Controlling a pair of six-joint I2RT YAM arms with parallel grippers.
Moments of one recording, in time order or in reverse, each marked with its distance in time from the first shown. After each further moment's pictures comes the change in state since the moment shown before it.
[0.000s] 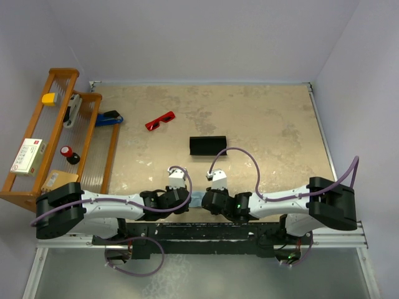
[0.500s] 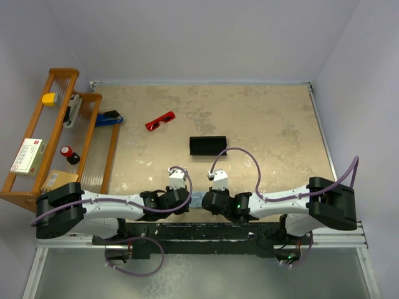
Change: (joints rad) left arm -0.006 0.000 -0.001 0.002 0.000 -0.003; right arm 0.005 0.000 0.000 -0.019 0.018 0.037
